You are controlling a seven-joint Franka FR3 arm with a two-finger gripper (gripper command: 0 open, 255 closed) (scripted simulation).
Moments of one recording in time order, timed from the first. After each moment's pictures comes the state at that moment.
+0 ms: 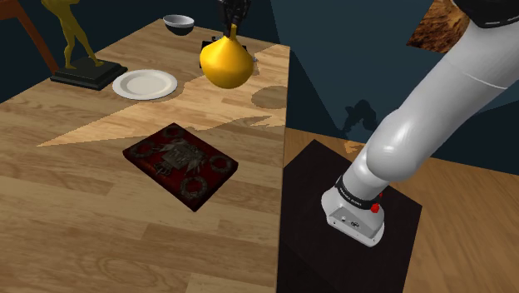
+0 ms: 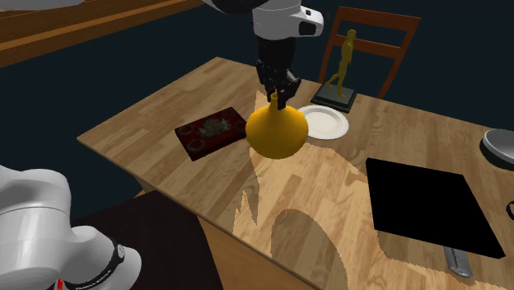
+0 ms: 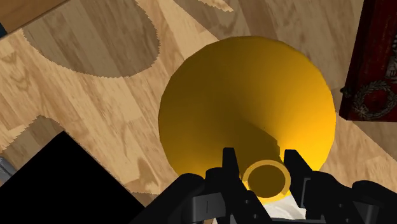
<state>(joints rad) 0.04 -0.09 0.03 -1.81 0.01 1.81 -0.07</state>
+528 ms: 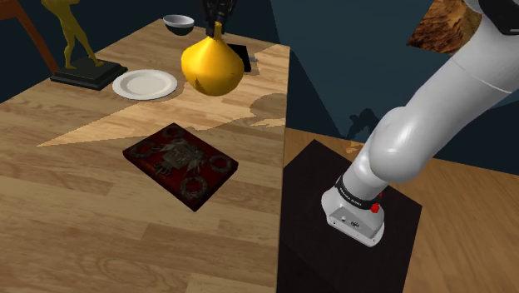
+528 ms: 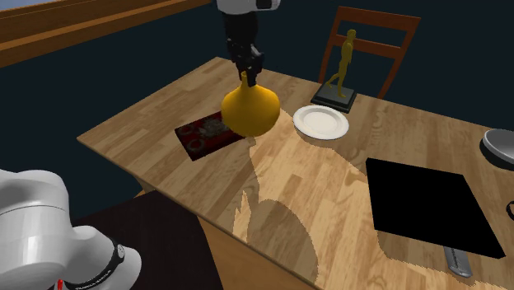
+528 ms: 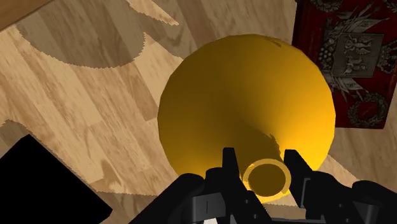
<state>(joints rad) 0.12 -0.14 0.13 -1.81 0.01 1.75 0.11</state>
